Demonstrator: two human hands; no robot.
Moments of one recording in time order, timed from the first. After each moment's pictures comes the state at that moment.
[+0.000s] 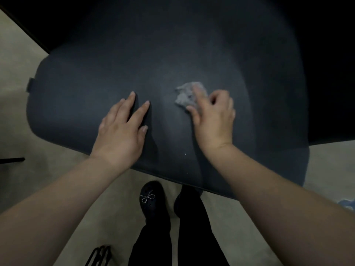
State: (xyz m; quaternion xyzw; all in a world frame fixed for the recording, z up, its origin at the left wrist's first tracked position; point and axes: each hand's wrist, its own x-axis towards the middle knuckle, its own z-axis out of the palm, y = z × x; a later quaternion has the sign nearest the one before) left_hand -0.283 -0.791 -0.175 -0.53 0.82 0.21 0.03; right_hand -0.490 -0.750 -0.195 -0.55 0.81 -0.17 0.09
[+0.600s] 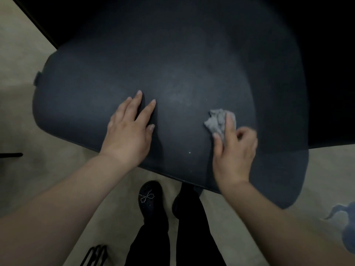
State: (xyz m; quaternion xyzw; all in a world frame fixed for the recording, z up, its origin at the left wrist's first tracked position) left_hand -0.285 -0.787 -0.180 -0.54 0.81 0.22 0.02; right_hand -0.487 -0.676 -0.196 -0.47 0.86 -0.18 0.06
